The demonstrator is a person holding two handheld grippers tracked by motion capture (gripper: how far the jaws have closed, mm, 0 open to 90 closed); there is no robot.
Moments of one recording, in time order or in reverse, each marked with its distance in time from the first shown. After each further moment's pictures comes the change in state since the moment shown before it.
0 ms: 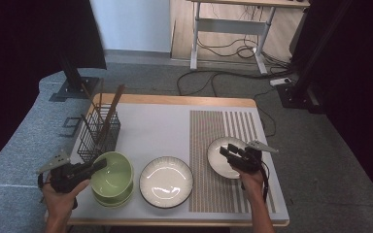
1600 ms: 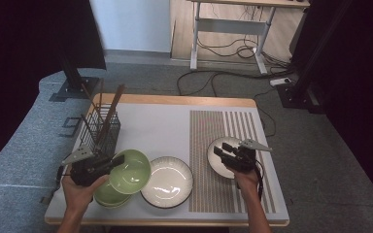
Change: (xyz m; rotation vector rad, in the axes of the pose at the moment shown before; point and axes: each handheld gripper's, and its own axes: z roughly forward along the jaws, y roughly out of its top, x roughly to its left) left arm -0.031 0.022 0.039 0.054 -0.027 0.058; right arm 0.022 0.007 0.006 0.011 0.016 -0.048
